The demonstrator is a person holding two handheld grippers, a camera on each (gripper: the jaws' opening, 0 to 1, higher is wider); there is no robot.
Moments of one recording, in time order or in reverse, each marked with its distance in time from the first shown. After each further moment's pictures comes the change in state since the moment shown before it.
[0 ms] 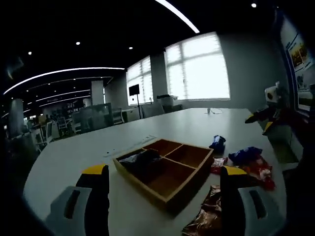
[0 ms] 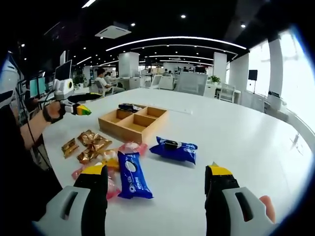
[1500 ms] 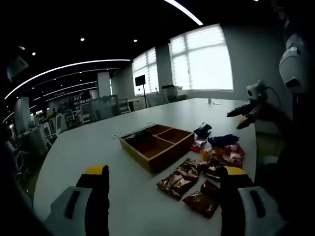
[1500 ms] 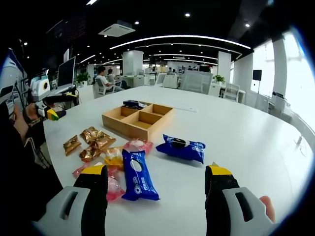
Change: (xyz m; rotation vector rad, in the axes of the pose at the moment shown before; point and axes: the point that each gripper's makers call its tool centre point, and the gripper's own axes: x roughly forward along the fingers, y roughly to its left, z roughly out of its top) left arm -0.101 -0.042 -0.007 -0.017 0.109 0.062; right arm 0.011 0.011 -0.005 -0.018 0.010 0.035
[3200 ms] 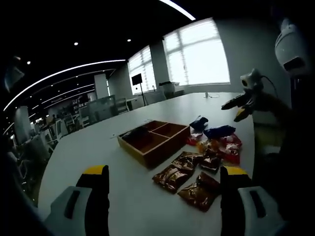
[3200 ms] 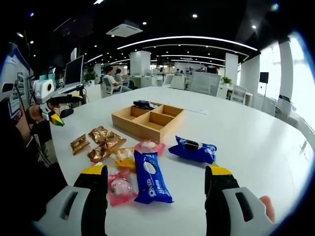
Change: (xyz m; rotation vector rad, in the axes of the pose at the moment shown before) left arm -0.007 -0.015 -0.011 0.071 0.018 0.000; right arm 0.005 0.026 0.000 -0.029 -0.004 0.061
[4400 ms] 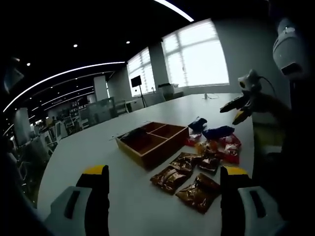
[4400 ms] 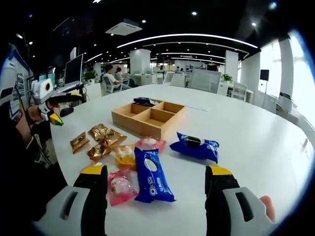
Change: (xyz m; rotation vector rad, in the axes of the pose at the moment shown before) left arm 0.003 -0.005 0.000 0.008 -0.013 -0.001; right arm 0.005 -0.001 -0.006 0.013 0.013 0.008
